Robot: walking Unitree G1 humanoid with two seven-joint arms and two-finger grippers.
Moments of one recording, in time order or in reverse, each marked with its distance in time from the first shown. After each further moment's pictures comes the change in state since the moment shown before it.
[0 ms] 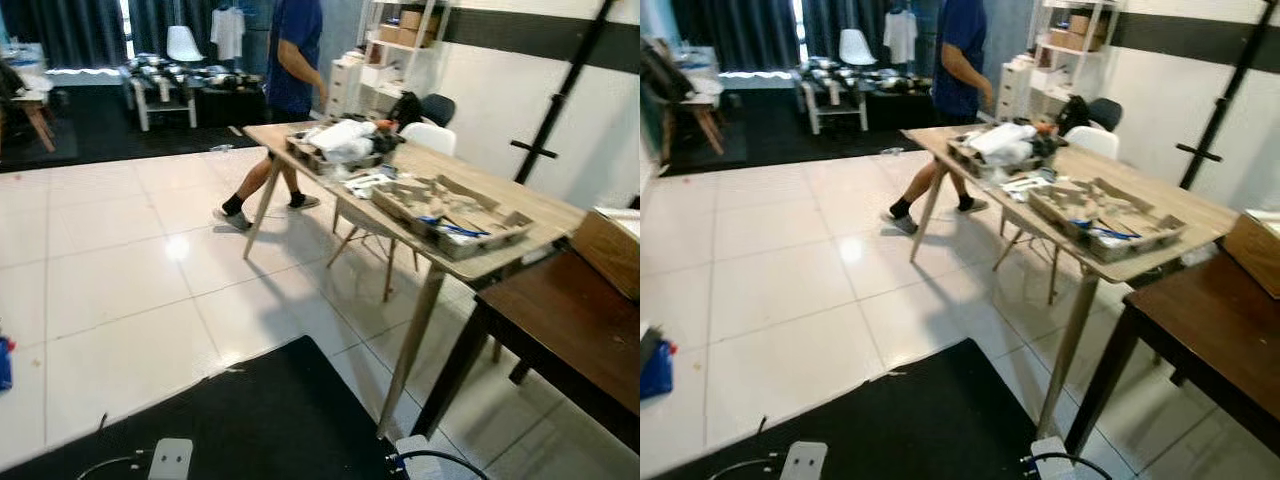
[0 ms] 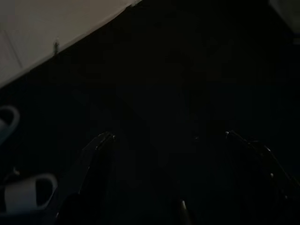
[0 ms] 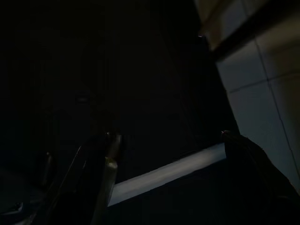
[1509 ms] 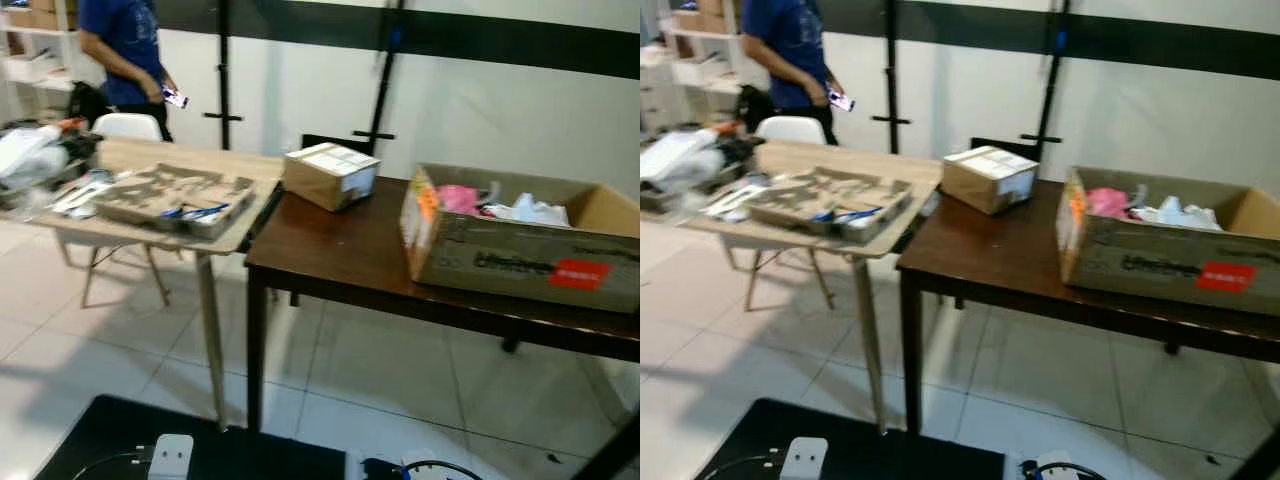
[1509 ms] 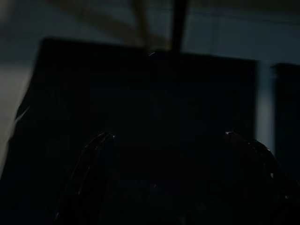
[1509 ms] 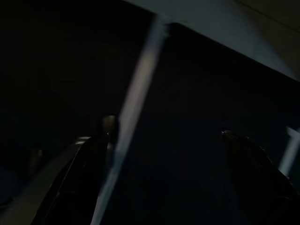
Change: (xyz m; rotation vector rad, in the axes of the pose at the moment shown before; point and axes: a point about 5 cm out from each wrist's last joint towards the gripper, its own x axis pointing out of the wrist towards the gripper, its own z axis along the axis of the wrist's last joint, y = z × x) left arm 0.003 0.001 0.009 0.011 -0.023 -0.004; right arm -0.003 -0.005 -0.016 0.028 0.084 -0.053
